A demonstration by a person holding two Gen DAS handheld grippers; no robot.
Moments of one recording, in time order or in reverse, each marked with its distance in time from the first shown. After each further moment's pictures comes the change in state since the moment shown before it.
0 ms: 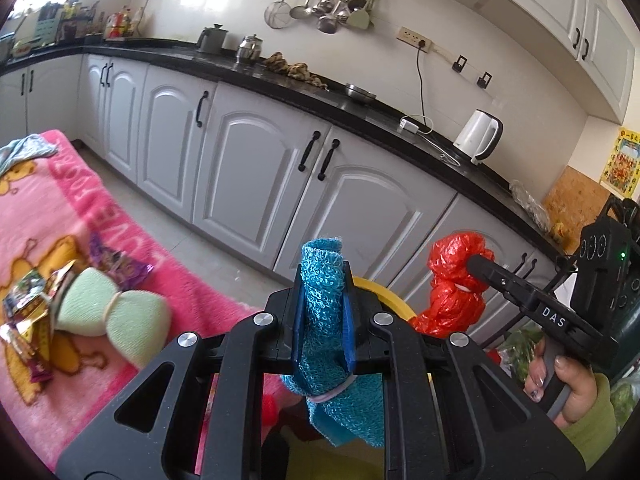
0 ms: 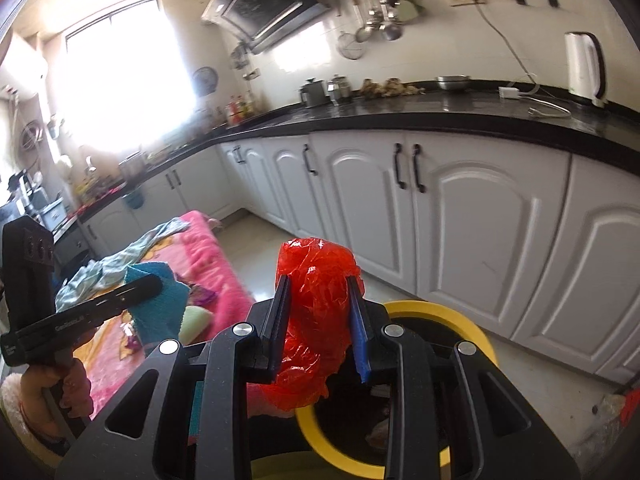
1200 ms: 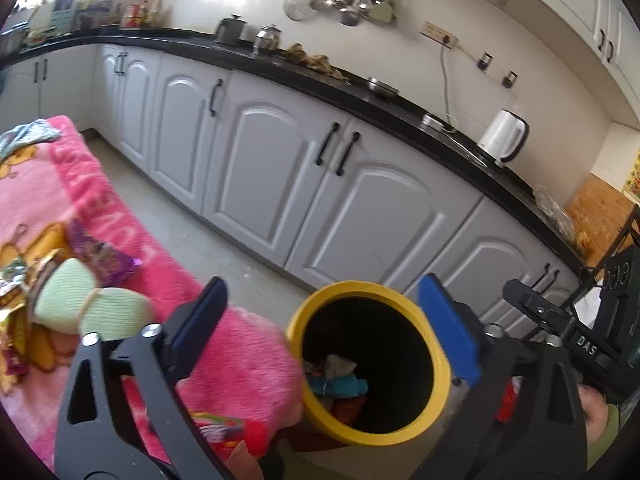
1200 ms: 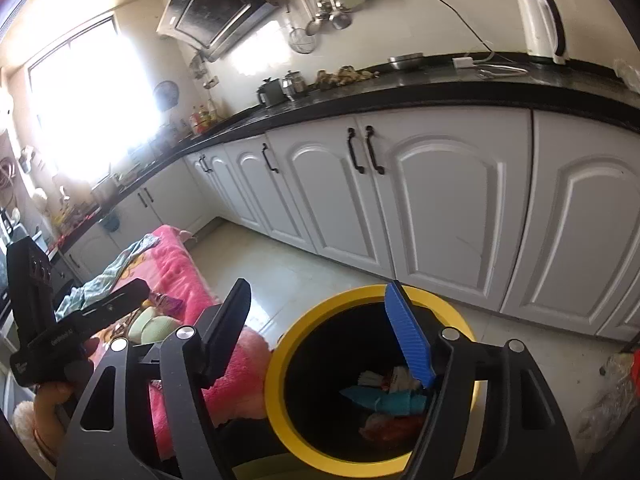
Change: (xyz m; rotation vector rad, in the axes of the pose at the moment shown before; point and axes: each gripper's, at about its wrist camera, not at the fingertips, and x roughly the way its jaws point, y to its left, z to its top) left arm 0.035 0.007 -0.002 -0.054 0.003 0.078; right arm 0.009 -0.038 -0.012 0.114 0.009 -0.060
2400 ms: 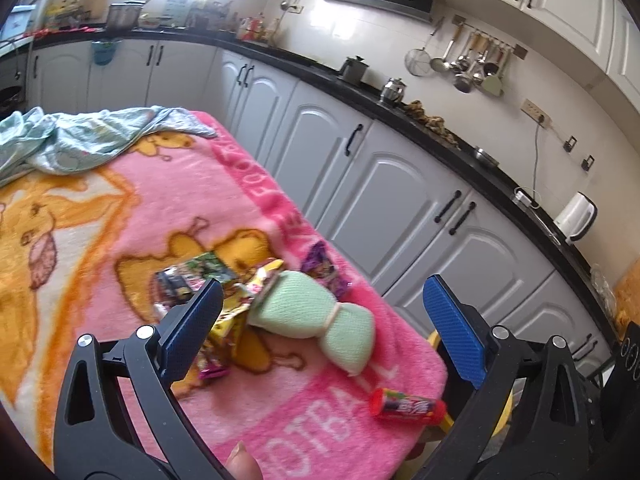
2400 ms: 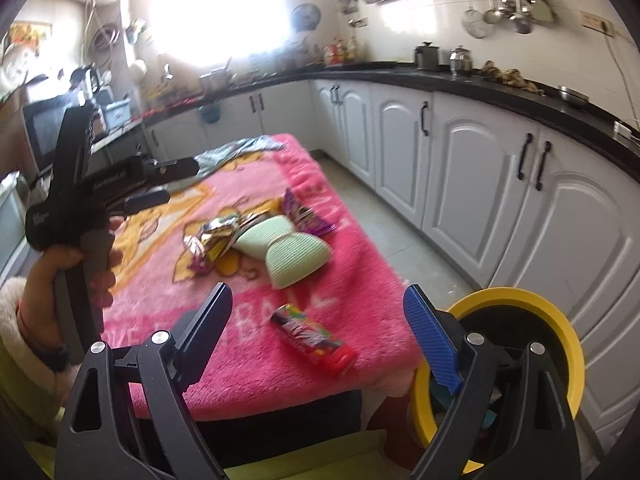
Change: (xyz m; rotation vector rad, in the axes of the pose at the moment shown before) left arm -0.120 0.163 -0.005 -0.215 -0.133 0.250; right arm 0.036 0.190 -0.062 -0.428 0.180 0.265
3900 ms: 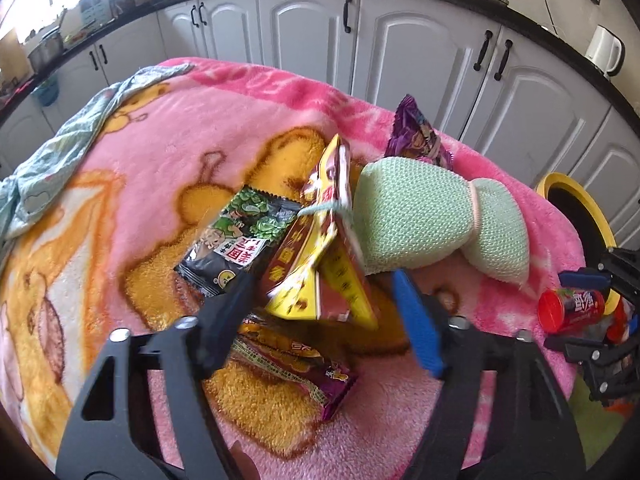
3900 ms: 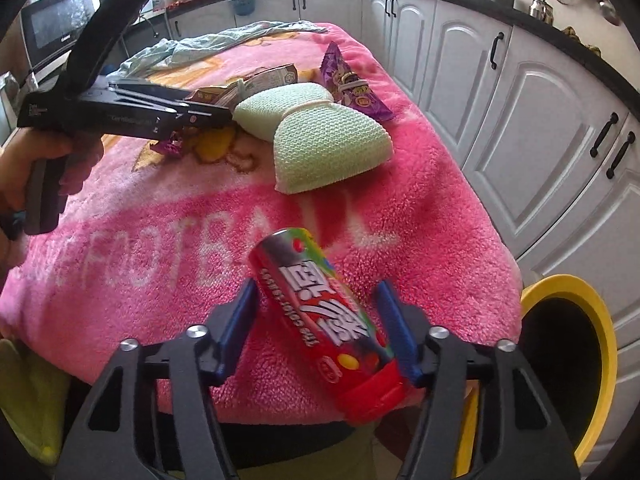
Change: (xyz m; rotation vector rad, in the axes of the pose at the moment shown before) left arm 0.105 0.046 -0.026 0.393 0.377 0.144; right arm 0.132 0.015 -0.036 -0.175 0.334 0.056
